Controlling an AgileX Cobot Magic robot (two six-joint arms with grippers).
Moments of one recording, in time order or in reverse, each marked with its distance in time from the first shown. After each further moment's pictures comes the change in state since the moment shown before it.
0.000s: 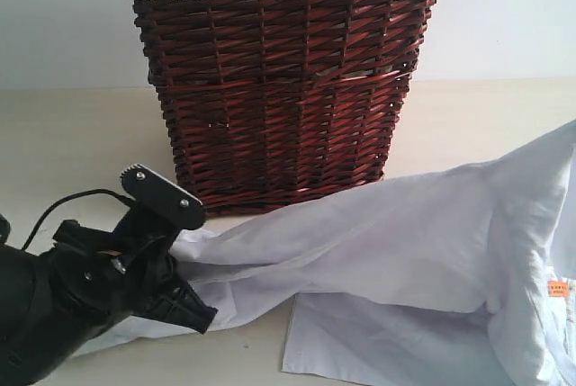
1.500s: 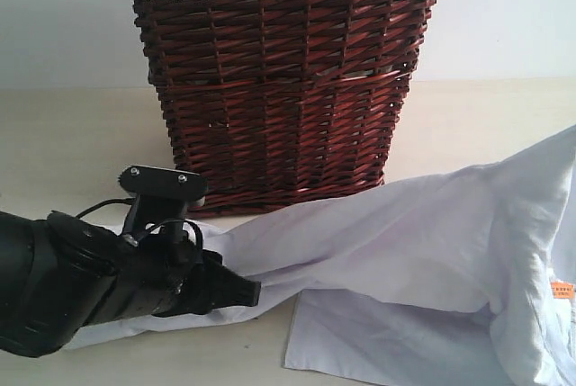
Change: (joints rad) left arm 0.010 -0.035 -0.068 -0.189 0.230 -0.136; right arm 0.000 0.000 0.000 -0.020 0.002 0.018
